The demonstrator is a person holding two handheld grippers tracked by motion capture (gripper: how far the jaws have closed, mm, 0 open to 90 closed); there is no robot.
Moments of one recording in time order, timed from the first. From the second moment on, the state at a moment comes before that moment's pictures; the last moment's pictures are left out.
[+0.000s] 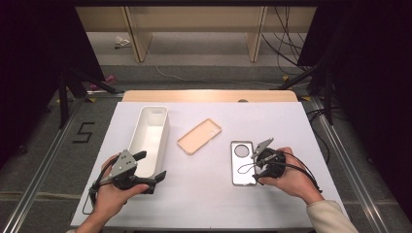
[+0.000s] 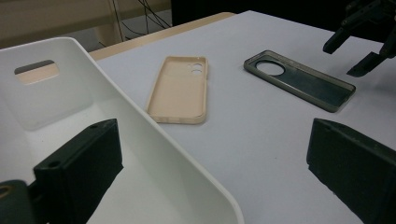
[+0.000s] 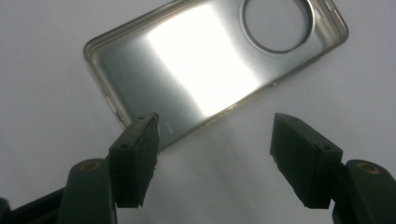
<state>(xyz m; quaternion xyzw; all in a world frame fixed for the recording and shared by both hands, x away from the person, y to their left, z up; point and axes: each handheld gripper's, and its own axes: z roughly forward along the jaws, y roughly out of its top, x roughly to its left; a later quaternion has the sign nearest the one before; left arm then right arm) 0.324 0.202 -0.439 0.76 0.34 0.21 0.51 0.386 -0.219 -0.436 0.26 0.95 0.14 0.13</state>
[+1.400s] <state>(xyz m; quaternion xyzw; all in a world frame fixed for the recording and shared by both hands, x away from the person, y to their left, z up) 0.323 0.200 -0.440 0.76 0.34 0.20 0.51 0.385 -0.159 -0.454 0.09 0.99 0.02 0.10</state>
